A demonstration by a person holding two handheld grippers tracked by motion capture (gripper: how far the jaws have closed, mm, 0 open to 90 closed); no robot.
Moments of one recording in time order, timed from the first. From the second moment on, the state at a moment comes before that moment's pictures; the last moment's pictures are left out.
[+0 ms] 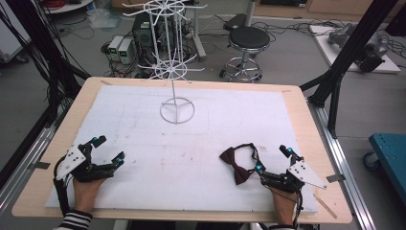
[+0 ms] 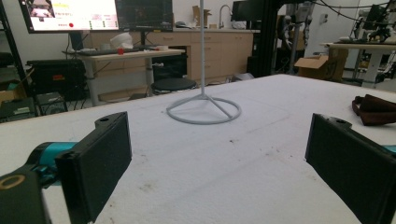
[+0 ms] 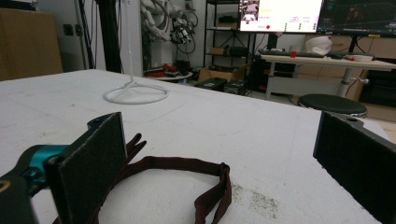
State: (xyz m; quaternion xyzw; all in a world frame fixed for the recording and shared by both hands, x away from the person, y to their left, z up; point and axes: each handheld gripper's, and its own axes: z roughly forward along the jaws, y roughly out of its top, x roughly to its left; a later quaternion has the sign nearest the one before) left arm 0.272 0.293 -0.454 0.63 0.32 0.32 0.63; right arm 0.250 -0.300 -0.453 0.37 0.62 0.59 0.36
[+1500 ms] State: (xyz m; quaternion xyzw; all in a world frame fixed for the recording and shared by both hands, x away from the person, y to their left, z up) left arm 0.272 0.293 -0.453 0.63 0.31 0.32 0.63; right arm 0.248 -0.298 -0.428 0.35 0.66 0.57 0.33
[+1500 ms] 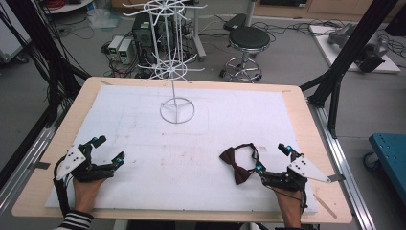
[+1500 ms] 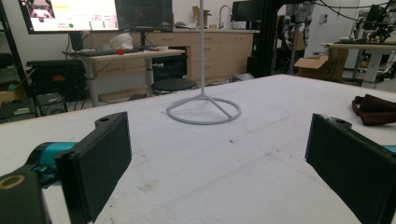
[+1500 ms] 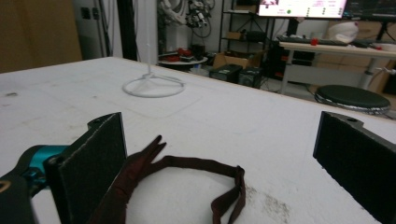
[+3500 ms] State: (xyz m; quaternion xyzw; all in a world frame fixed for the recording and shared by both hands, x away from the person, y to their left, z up) left arm 0.271 0.292 -0.454 0.63 0.31 0.32 0.63; right arm 0.277 -0.242 -0.418 0.28 0.90 0.33 0.09
